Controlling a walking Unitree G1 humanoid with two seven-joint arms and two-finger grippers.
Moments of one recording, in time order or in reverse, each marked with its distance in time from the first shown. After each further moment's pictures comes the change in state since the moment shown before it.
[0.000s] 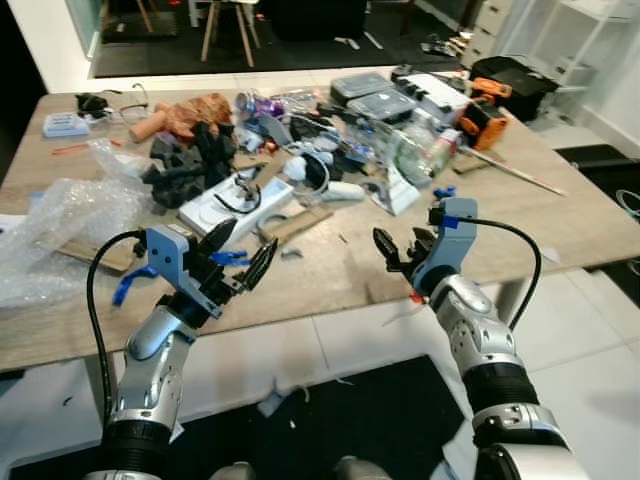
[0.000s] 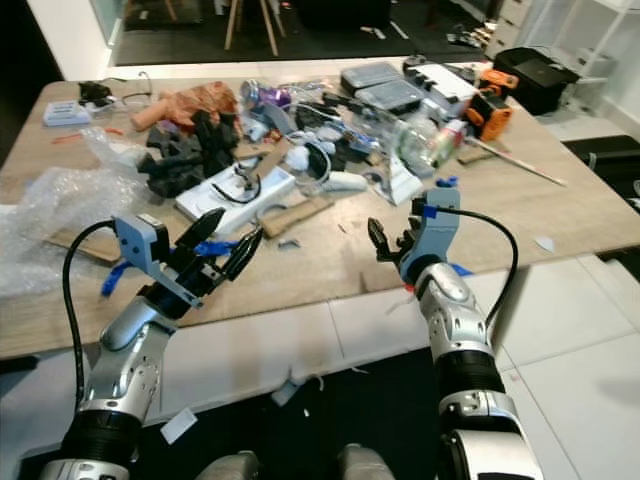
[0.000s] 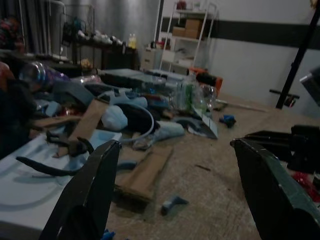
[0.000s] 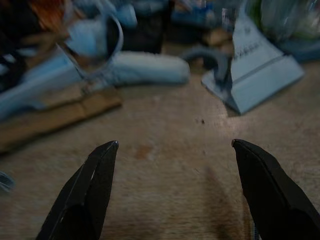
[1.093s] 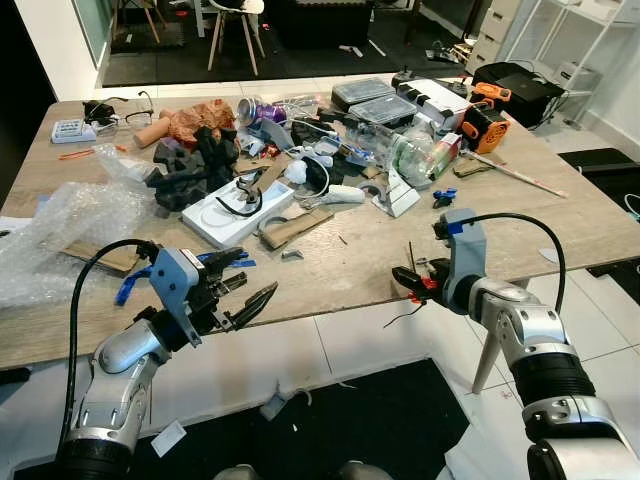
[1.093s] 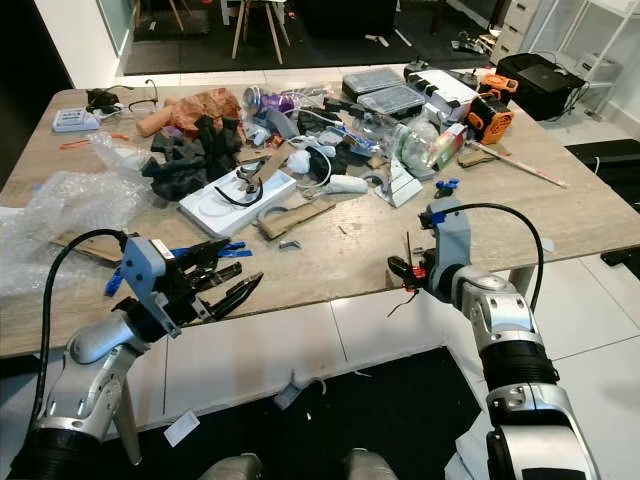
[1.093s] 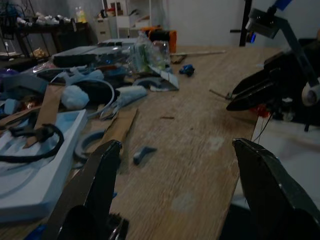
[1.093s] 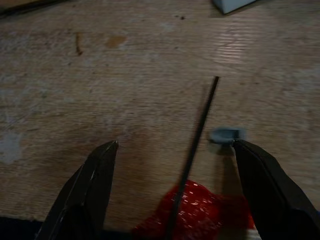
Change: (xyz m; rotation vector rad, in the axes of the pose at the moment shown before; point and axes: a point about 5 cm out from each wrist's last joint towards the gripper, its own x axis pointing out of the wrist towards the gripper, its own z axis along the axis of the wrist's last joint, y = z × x) left arm -0.028 0.004 0.001 0.176 0.207 -0.203; right arm -0.016 -0.030 -0.003 -0.119 0.365 0.086
